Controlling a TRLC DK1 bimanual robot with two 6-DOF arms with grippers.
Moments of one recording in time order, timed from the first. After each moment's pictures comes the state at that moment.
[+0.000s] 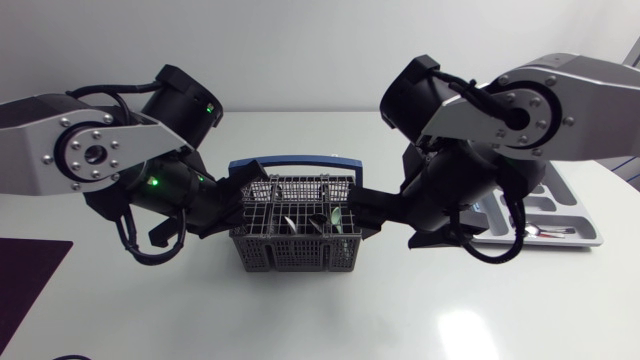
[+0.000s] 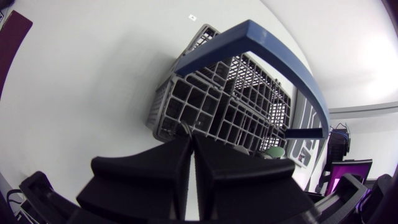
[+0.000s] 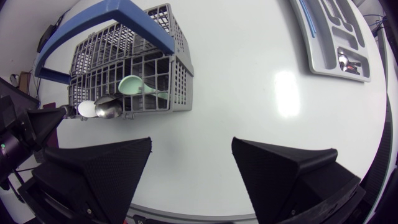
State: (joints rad) left arm -0.54 1.41 1.03 -0.68 0.01 -1.01; right arm 0.65 1.48 1.16 -0.95 -0.01 0.76
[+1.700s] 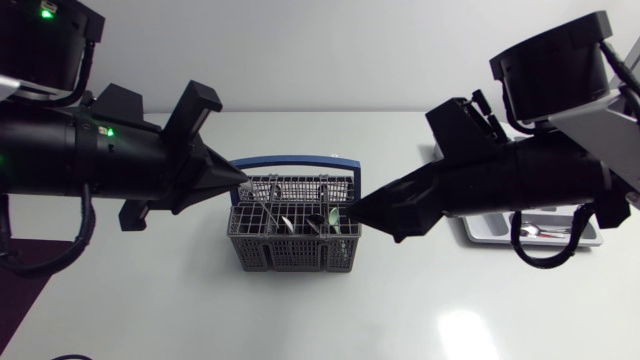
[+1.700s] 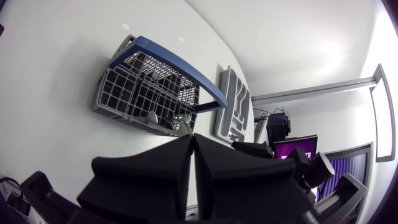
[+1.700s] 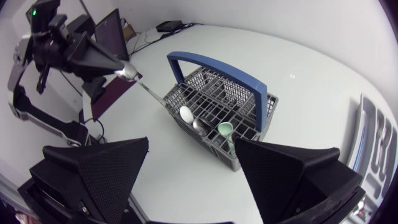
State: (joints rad) left arm -0.58 1.10 1.05 -0.64 0.21 -1.07; right arm 0.55 1.15 0.93 -0.51 -0.40 0.06
